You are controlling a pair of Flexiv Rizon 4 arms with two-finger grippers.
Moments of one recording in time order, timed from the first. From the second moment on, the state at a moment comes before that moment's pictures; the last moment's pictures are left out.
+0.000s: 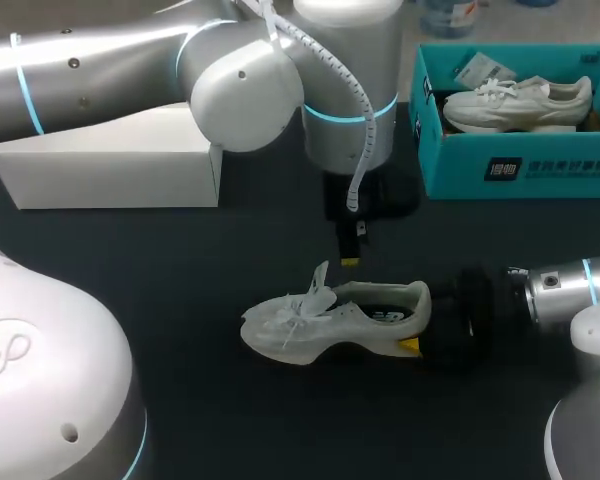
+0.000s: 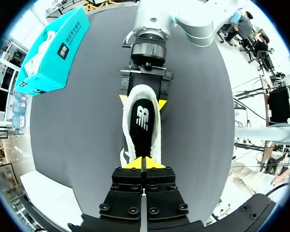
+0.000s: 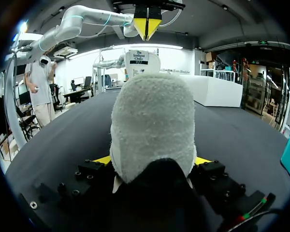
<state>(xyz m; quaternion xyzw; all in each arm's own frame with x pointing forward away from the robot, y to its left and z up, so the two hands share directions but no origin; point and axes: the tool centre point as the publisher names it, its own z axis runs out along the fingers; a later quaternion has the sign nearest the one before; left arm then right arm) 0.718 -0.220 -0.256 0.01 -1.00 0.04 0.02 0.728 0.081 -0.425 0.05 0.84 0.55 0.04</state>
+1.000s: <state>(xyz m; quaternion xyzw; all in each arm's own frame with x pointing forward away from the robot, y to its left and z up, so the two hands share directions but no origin) 0.718 -0.266 -0.365 -0.03 -1.00 0.02 0.05 0.728 0.081 -0.425 0.05 0.84 0.55 0.04</state>
